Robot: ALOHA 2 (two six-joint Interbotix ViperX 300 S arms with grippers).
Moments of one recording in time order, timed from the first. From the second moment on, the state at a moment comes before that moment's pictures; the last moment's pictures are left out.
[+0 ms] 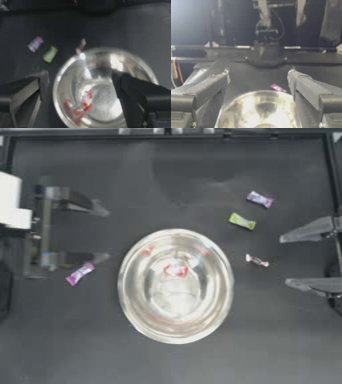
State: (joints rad) left arm 0.19 -0.73 0.81 -0.34 0.19 0.45; right arm 0.00 -0.98 1.21 0.01 -0.28 0.01
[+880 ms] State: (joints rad) left arm 0.15 -1.00 1.07 -0.40 0.03 0.45; right arm -0.26 -0.95 0.97 0.07 0.27 0.00
